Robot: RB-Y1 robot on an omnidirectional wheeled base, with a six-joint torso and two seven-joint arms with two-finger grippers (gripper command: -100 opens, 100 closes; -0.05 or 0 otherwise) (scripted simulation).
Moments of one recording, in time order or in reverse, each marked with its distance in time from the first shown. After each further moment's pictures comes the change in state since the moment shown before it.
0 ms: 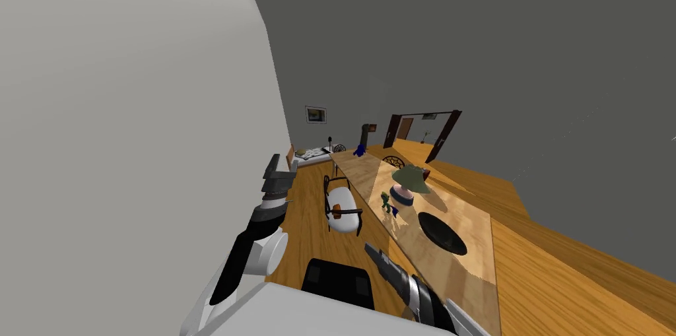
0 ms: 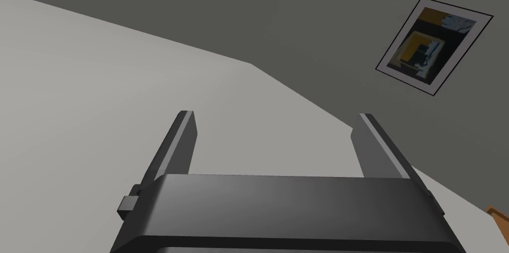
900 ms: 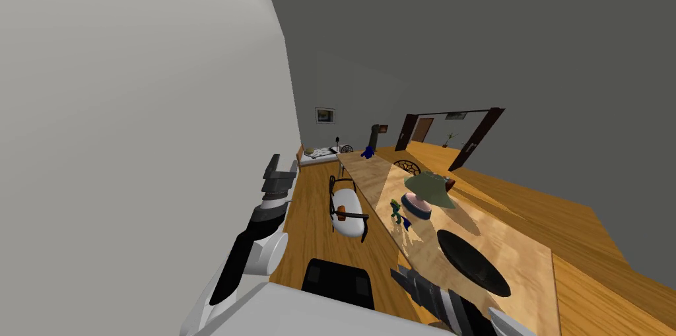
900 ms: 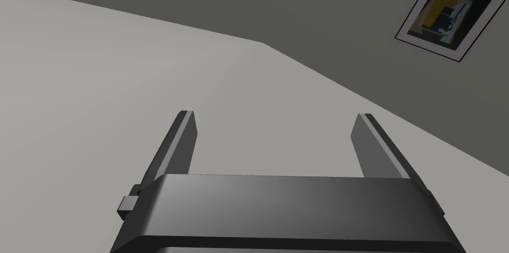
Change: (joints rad) left arm 0.000 0.000 0.000 0.000 0.000 0.000 0.000; right arm -0.081 -0.238 0.094 0.209 0.114 0.145 0.059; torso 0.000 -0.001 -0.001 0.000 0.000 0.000
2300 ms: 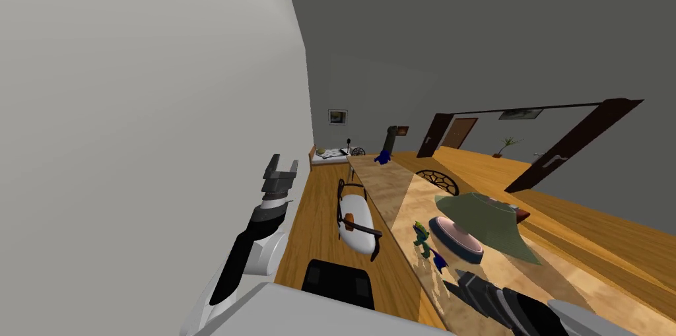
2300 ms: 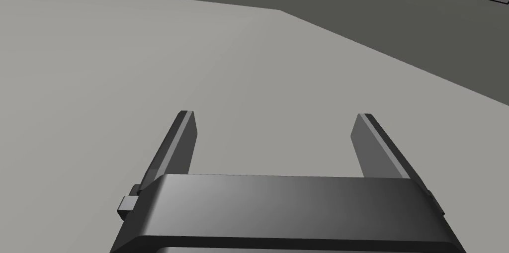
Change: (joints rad) left arm 0.000 0.000 0.000 0.000 0.000 0.000 0.000; right arm -0.115 -0.264 0.083 0.209 0.138 0.205 0.101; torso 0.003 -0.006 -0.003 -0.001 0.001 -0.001
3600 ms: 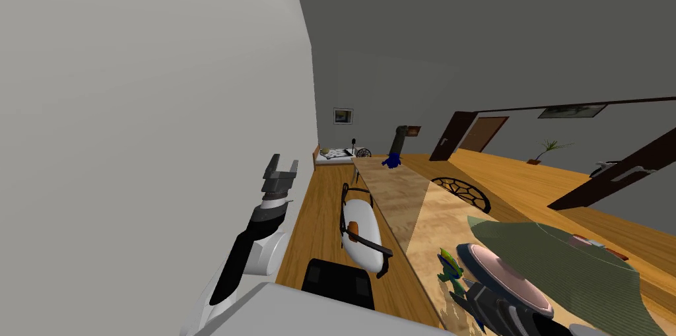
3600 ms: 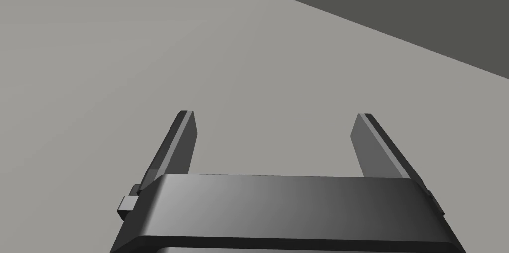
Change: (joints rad) left arm 0.000 0.000 0.000 0.000 0.000 0.000 0.000; right arm 0.159 0.034 -0.184 -0.067 0.135 0.069 0.004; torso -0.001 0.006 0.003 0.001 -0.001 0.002
